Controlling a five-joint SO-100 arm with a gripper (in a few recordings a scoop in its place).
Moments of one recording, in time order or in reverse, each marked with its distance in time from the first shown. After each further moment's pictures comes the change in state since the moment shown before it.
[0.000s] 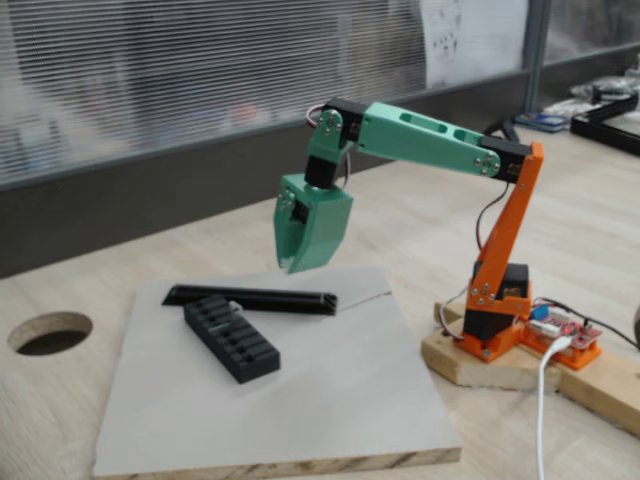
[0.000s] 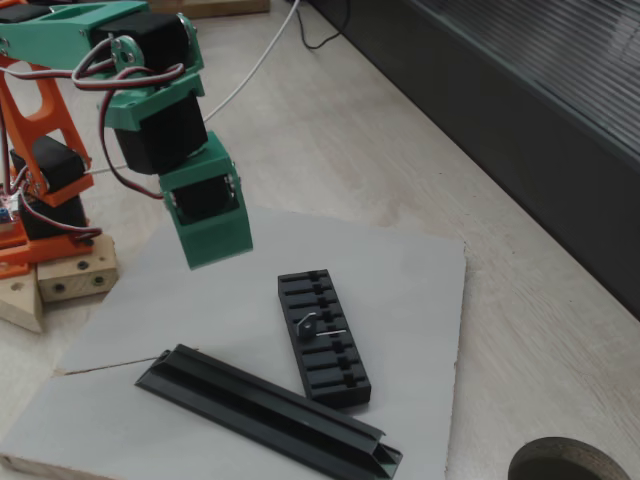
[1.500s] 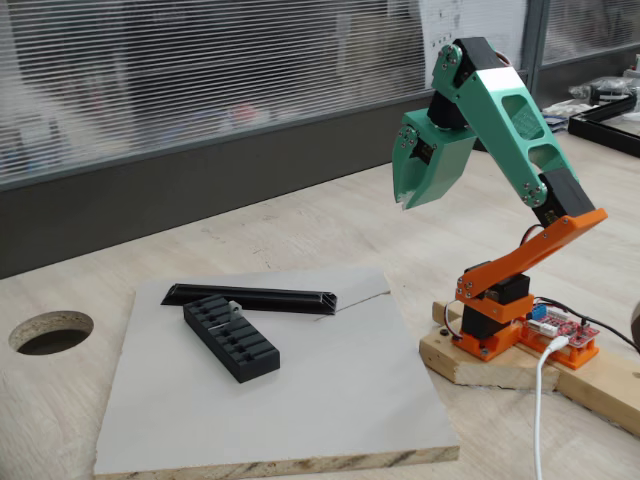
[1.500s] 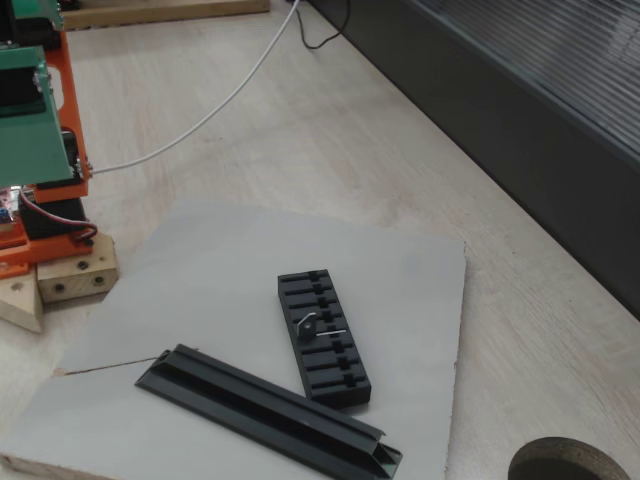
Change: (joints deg) arm 38.2 31.0 0.2 29.4 -37.0
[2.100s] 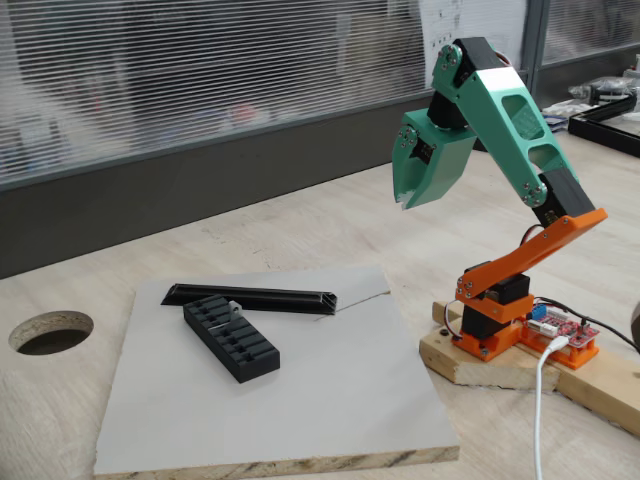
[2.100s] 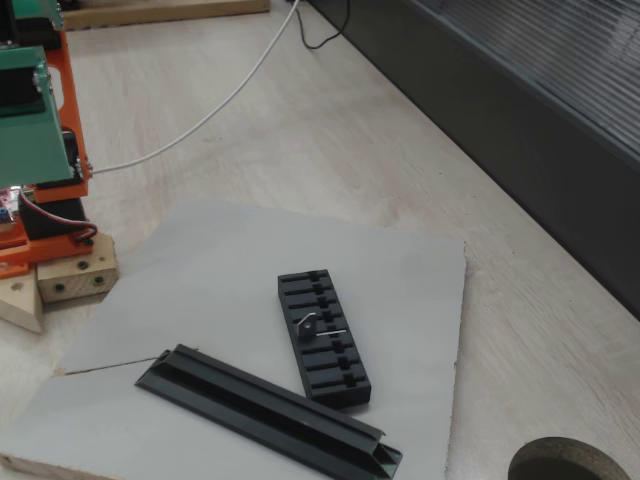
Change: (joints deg) arm 0.0 0.0 0.0 0.0 0.3
